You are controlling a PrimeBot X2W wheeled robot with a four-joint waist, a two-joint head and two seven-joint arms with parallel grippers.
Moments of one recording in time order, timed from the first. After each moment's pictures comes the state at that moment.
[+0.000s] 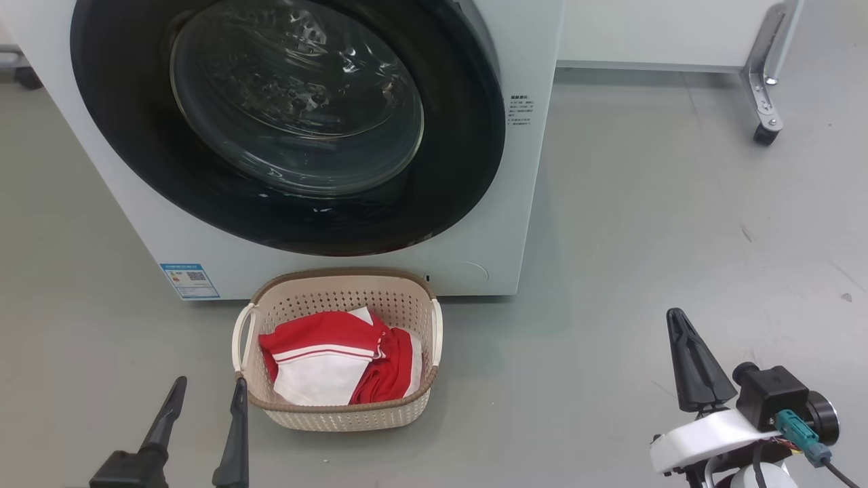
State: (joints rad) left arm 0.24 0.16 -0.16 -0.16 -0.33 0.10 -0.09; right arm 0.05 -0.05 0.10 0.14 0.18 0.05 -0.26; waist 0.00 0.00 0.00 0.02
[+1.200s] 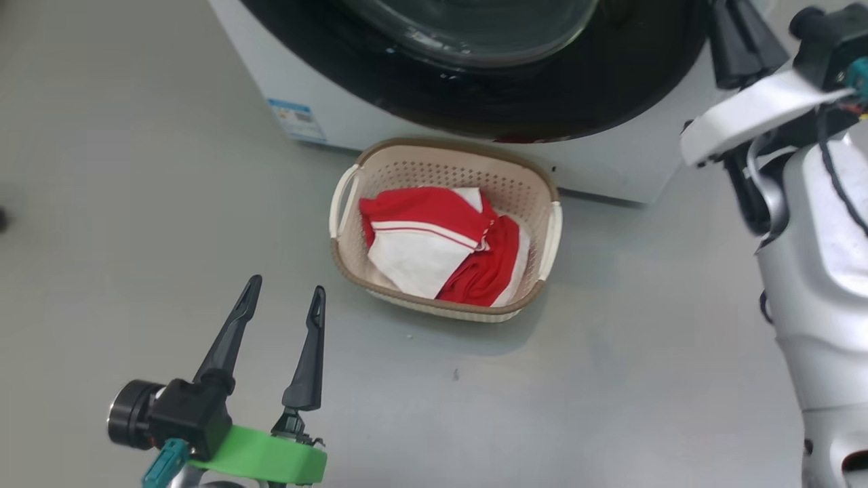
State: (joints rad) left arm 0.03 0.09 -0.29 -0.22 -0.28 0.06 -0.13; right arm -0.72 -0.15 0.16 0.36 0.21 0.11 -0.11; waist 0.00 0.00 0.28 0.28
